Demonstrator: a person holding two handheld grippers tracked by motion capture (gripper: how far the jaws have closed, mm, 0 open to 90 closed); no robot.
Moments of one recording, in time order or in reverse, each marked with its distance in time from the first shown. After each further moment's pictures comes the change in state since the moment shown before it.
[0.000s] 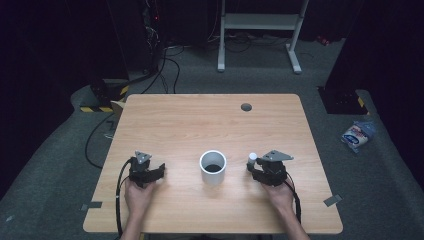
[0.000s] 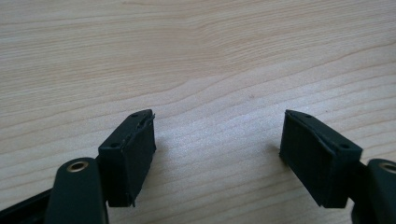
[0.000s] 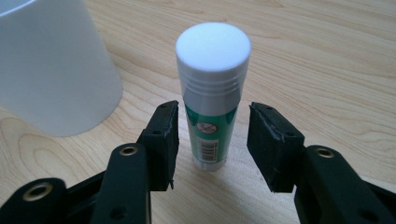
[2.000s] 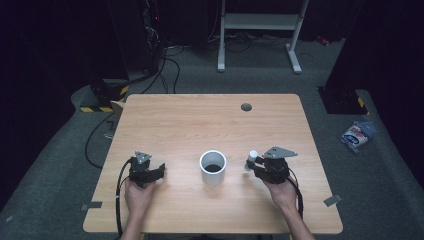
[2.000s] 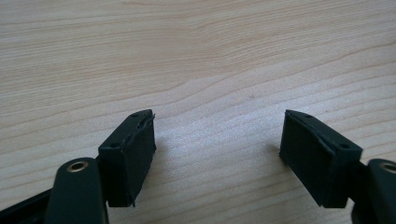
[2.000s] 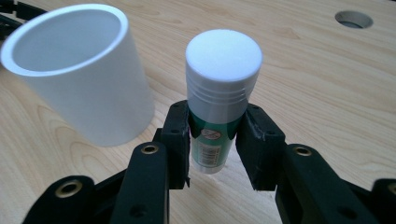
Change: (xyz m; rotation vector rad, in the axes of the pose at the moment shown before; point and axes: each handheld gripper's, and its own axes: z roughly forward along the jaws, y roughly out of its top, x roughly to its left) left arm 0.000 0.000 0.000 0.000 0.000 0.000; right arm 0.005 0.021 -0.022 -0.032 0.081 -0.045
